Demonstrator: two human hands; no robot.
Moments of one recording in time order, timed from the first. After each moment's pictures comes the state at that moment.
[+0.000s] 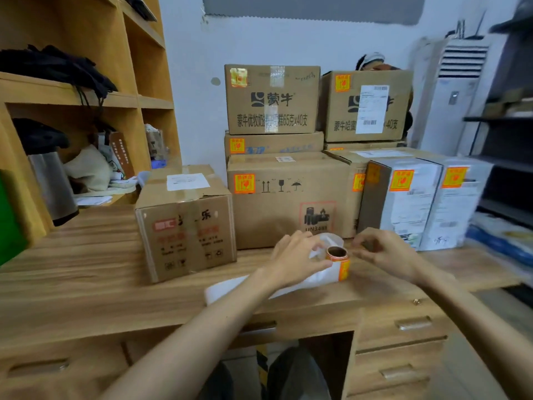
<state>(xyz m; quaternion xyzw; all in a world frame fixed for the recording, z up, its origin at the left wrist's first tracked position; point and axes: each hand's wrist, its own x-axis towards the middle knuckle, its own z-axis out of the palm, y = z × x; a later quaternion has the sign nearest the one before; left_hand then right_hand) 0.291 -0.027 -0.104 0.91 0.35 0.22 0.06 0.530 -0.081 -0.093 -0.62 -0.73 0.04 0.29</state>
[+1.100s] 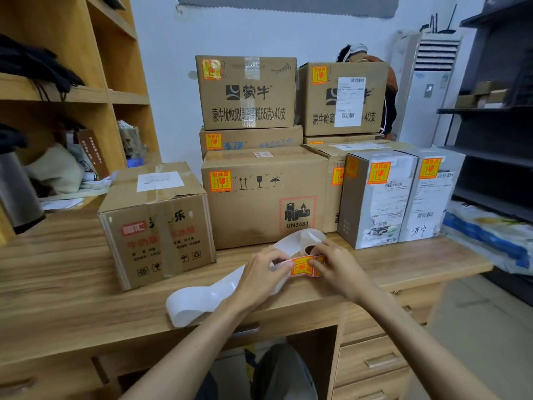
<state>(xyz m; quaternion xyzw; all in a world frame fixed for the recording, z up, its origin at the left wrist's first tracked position) 0.281 -0.010 -0.168 0.82 0.36 0.38 0.25 0.482 -0.069 -0.146 -0.60 -0.74 -0.01 0.31</state>
